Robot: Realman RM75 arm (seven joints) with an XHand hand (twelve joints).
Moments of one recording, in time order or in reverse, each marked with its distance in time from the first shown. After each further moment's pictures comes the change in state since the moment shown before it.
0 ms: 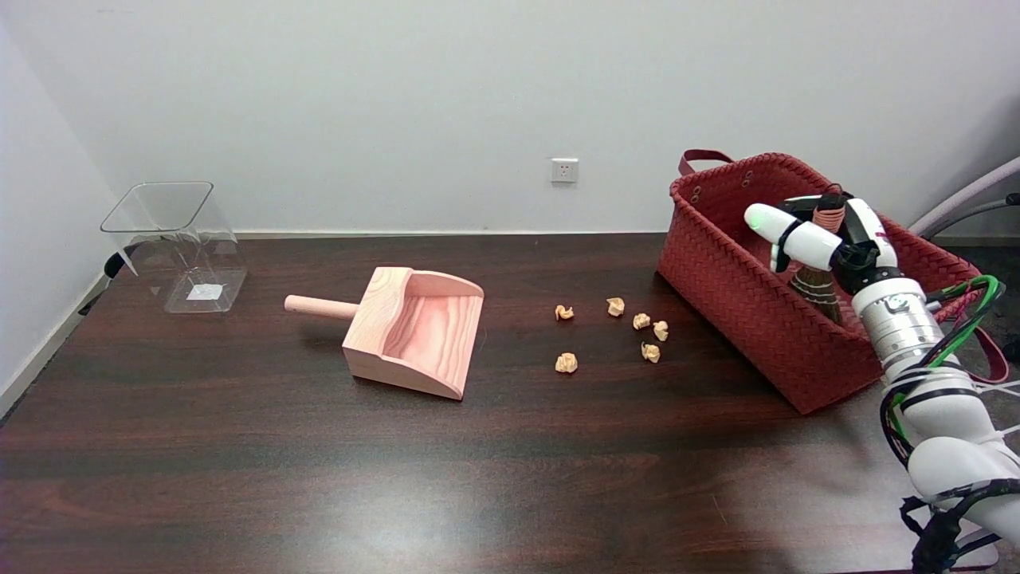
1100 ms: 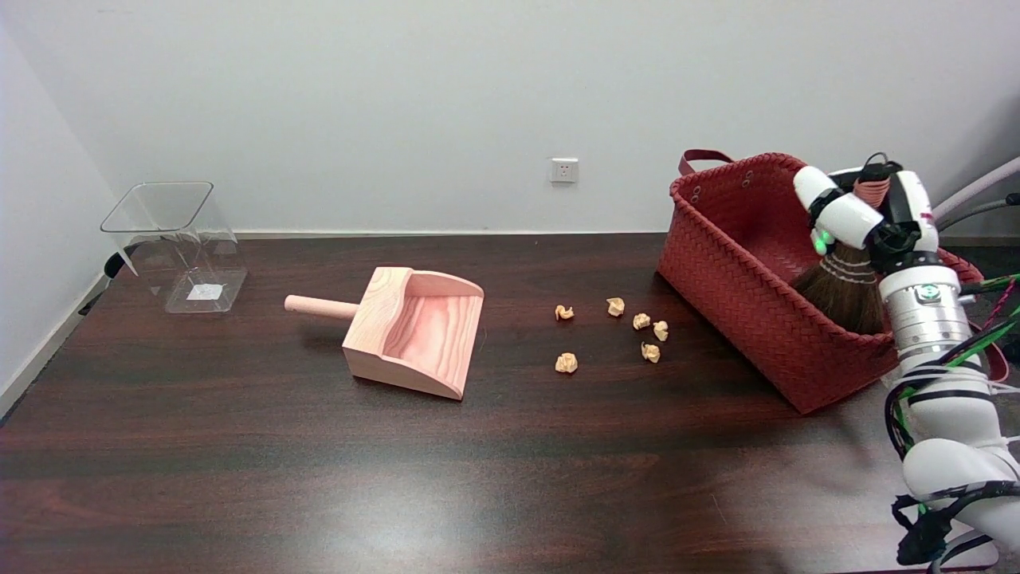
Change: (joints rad) arm 0.004 -0.018 -0.003 0.014 0.002 0.188 0.000
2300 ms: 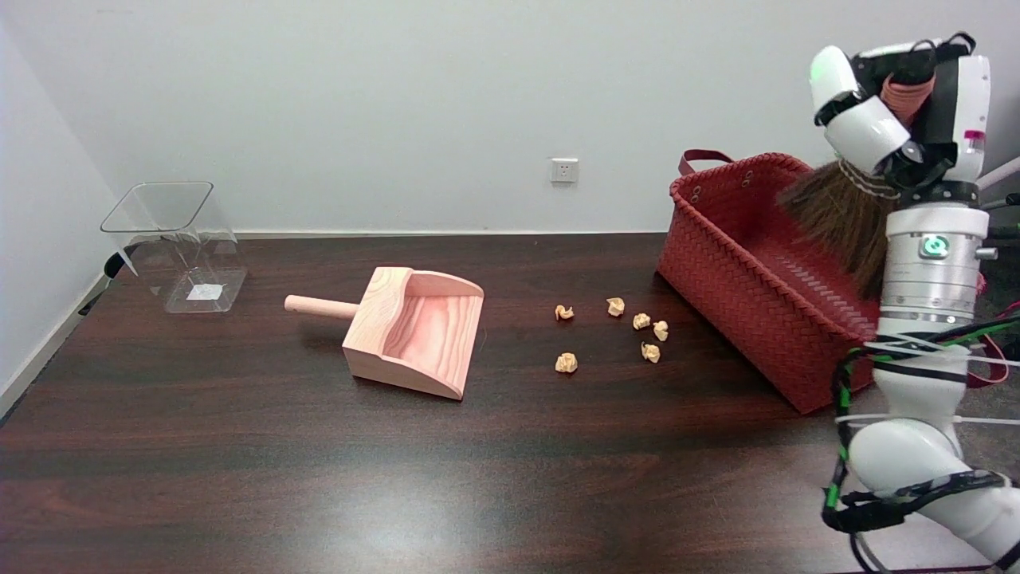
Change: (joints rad) arm 0.101 -0.034 -0.126 0.275 -0.071 0.313 -0.369
